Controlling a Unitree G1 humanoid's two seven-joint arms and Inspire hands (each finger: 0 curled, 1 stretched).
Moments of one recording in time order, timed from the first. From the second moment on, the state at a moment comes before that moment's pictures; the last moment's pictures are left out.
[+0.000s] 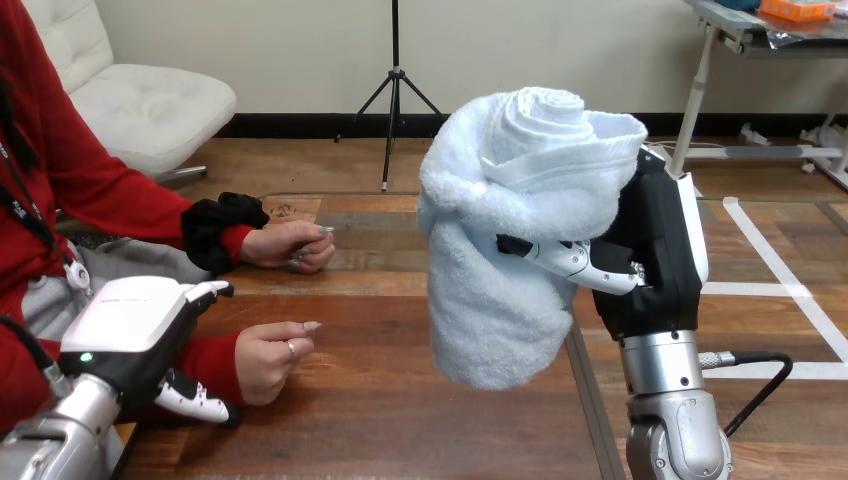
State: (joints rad) left arm -0.23 0.71 -0.26 0.63 0.80 -0.30 0.21; right arm -0.20 0.00 -0.03 0.35 0.15 -0.67 0.16
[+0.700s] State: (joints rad) left arm -0.37 0.71 -0.35 0.84 0.81 -0.34 0.29; right arm -0.19 0.00 -0.03 0.30 0.16 -0.64 0.18
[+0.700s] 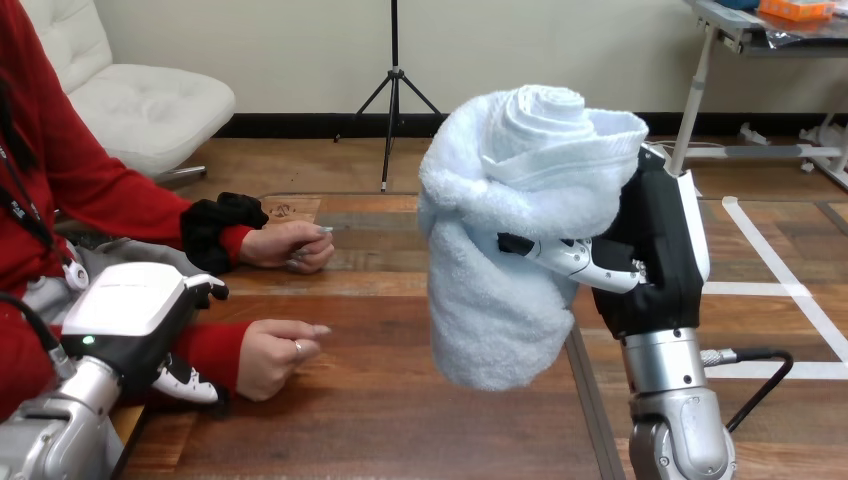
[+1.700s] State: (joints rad) left arm -0.41 0.69 -0.39 0.98 0.80 -0.36 0.31; right arm -0.17 0.00 -0.04 0.20 0.20 -0.58 0.20
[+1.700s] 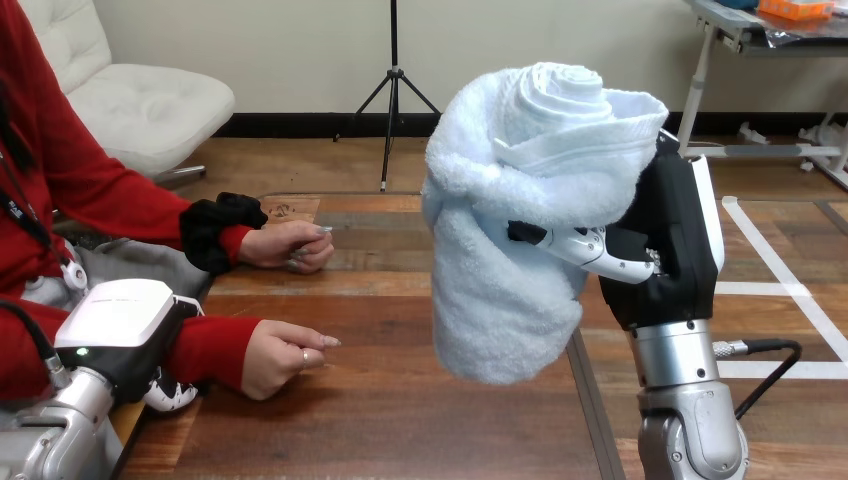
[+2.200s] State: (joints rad) left arm -0.41 0.69 -0.39 1.00 0.79 -0.38 0.33; right arm -0.16 0.00 -0.04 0.18 0.20 -0.55 0.19
